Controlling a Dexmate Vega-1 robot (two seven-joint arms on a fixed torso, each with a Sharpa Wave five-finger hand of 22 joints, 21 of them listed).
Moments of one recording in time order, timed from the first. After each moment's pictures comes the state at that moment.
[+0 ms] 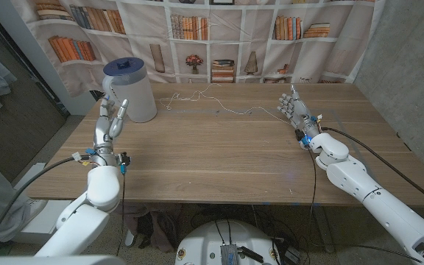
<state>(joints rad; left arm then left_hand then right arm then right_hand) 1.47 0.55 0.00 -2.01 -0.08 -0.04 0.66 0.54 0.12 -0.13 0.02 0.25 -0.04 -0.18 0.20 0.20 0.13 -0.12 0.25 0.21 0.13 -0.04 0.22 0.20 0.13 0.17 0.24 0.19 -0.94 -0.60 -0.34 -1.50 0.68 0.21 0.00 0.30 0.09 -0.16 0.00 0.20 -0.03 0.07 0.20 0.19 0.04 0.08 0.22 0.19 -0.04 0.05 0.19 0.18 0.06 0.08 0.19 0.17</state>
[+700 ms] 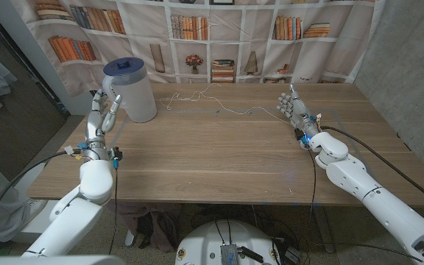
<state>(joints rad) 1.44 0.56 -0.06 -1.98 -0.06 -0.02 0.65 0.56 0.12 -0.12 0.01 0.25 0.00 -0.19 0.22 0.20 0.16 -0.13 0.25 0.21 0.16 -0.04 0.22 0.20 0.16 0.17 0.24 0.19 -0.93 -0.60 -0.35 -1.50 0.67 0.20 0.00 0.31 0.09 -0.16 -0.01 0.19 -0.03 0.07 0.20 0.19 0.04 0.08 0.22 0.19 -0.04 0.05 0.19 0.18 0.06 0.08 0.19 0.17</state>
